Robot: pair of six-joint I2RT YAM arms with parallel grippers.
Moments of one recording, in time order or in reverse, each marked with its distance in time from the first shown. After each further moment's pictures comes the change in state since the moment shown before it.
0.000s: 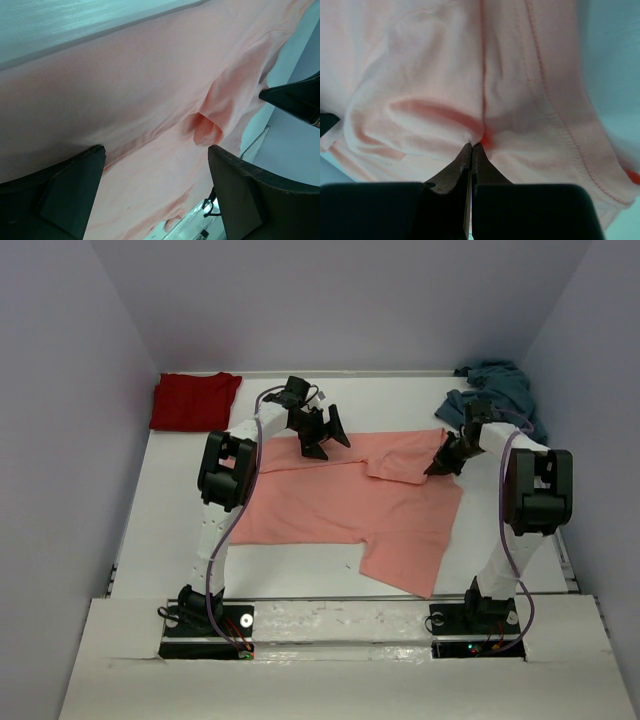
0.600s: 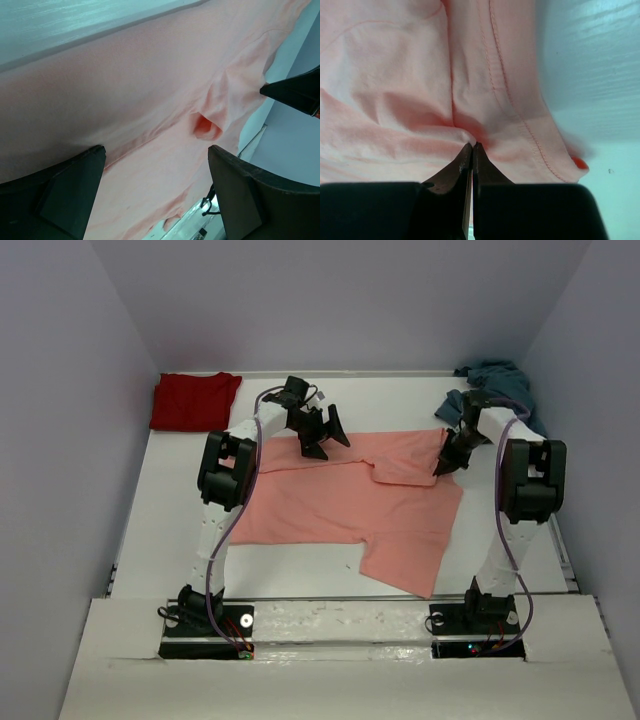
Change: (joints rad) left arm 0.005 0.005 0.003 0.002 0.014 -0.002; right arm 0.000 0.125 0.211 -0.282 0.124 -0.184
